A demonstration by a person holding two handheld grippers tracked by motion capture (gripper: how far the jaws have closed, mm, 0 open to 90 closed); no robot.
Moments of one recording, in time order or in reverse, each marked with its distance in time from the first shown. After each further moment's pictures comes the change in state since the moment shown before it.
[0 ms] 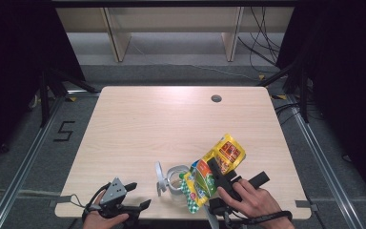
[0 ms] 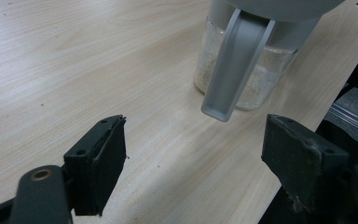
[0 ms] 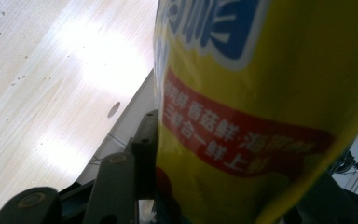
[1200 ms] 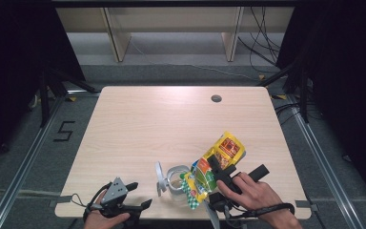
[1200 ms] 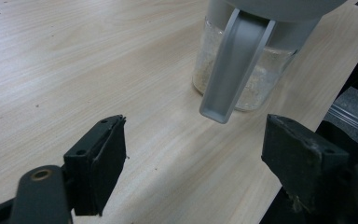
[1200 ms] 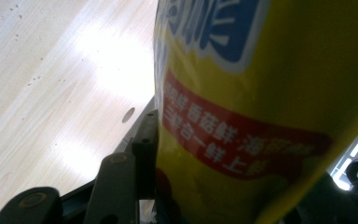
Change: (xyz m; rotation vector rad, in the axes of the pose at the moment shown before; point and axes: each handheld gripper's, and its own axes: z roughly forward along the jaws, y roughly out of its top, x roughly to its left) left arm 0.001 0.001 0.002 0.013 -0.011 0.026; right arm -0.015 -0.010 0.006 -0.053 0.097 0.016
